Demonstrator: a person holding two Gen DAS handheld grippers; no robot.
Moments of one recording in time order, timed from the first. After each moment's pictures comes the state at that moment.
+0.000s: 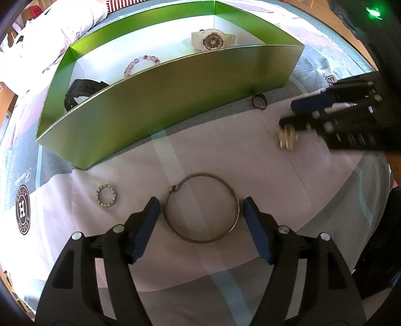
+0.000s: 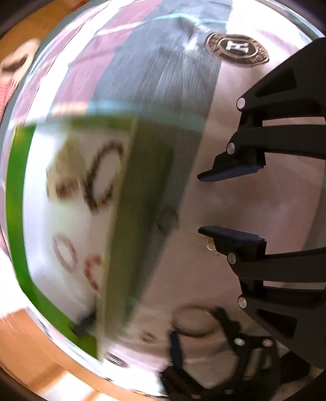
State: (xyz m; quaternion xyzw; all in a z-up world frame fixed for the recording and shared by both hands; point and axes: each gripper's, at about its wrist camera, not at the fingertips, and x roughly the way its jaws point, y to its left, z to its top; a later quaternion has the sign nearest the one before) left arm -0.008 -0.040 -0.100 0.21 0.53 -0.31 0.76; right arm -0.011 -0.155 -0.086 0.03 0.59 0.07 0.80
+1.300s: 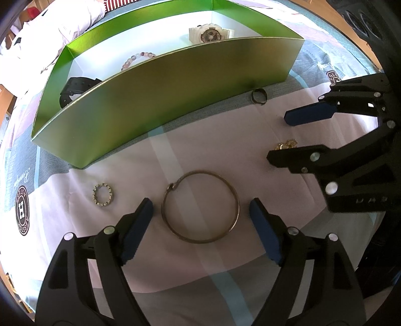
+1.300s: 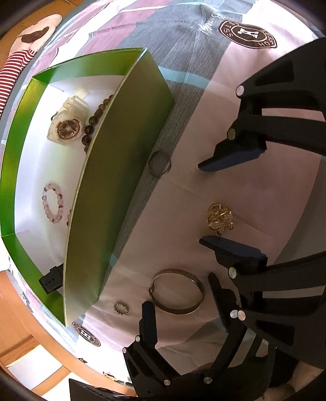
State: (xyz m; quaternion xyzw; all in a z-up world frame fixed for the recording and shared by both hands) left arm -0.011 -0.048 -0.110 0.22 0.53 -0.31 0.76; right arm -0.012 -0.133 -0.091 0.00 0.60 0.09 0.80
